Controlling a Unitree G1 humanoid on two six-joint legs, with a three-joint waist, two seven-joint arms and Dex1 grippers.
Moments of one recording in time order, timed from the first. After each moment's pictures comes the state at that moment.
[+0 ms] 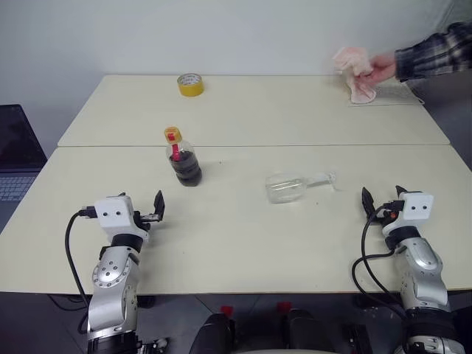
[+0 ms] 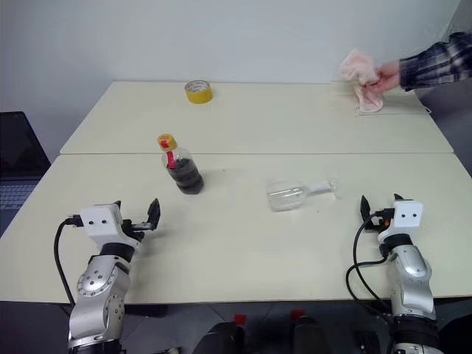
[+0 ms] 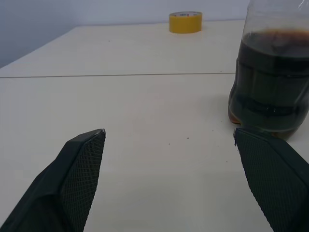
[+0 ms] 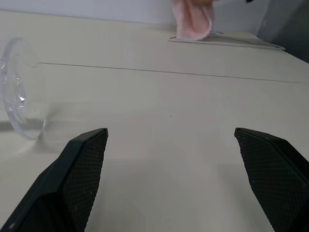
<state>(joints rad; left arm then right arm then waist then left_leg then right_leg) 0.02 0.24 0.30 -0.14 -0.20 0.12 -0.15 -0.11 -0.35 -0.29 0.22 0.22 -0.14 0.28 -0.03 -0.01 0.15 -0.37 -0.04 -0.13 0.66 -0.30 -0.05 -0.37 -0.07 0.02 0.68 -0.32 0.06</state>
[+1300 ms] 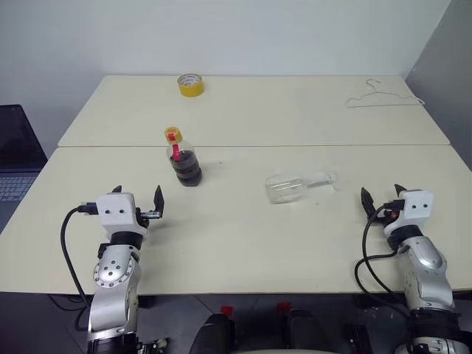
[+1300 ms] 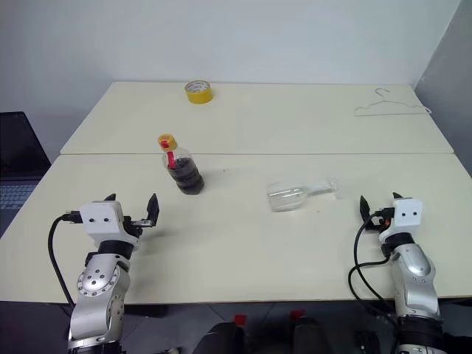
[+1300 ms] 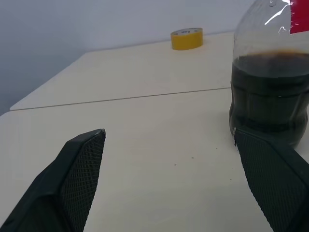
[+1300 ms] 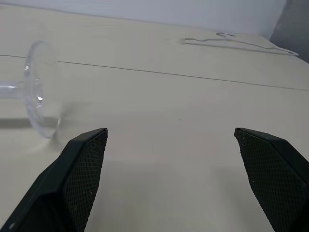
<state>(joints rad) 0.02 0.25 0.27 -0.19 -0.10 0.09 -0.10 -0.09 -0.38 -0.29 0.15 0.22 -0.10 0.34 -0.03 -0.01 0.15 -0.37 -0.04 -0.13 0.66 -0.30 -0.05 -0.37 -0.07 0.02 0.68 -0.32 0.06</state>
